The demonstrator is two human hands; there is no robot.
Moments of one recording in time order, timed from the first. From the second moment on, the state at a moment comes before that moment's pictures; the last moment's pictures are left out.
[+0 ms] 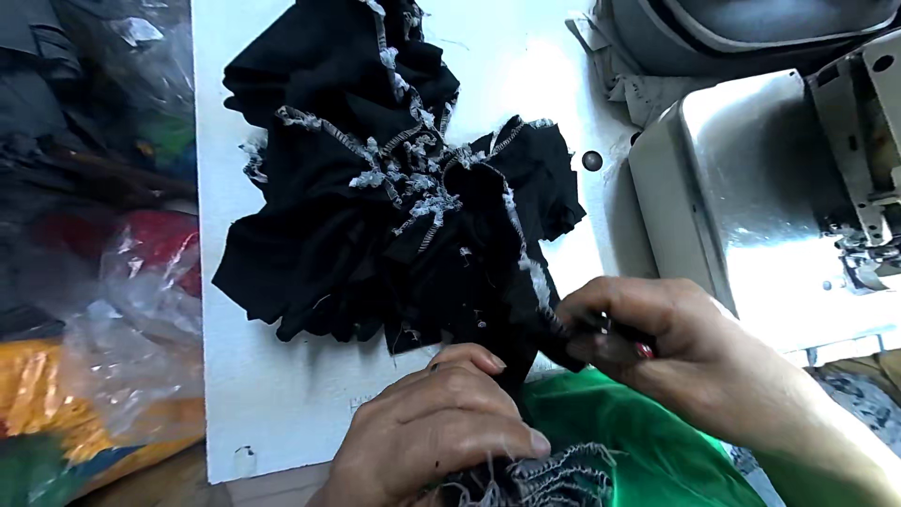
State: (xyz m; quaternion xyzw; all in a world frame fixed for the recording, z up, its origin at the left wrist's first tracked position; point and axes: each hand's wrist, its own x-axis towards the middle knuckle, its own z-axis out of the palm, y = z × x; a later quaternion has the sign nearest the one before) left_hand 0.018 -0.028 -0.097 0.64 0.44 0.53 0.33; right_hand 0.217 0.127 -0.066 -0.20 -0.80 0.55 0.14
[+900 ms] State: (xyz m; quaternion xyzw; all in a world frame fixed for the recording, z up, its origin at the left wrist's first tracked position) left_hand 0.030 -0.021 -0.114 0.55 0.51 0.55 0.37; right_hand 0.238 0.122 -0.070 -0.19 -0.80 0.54 0.14
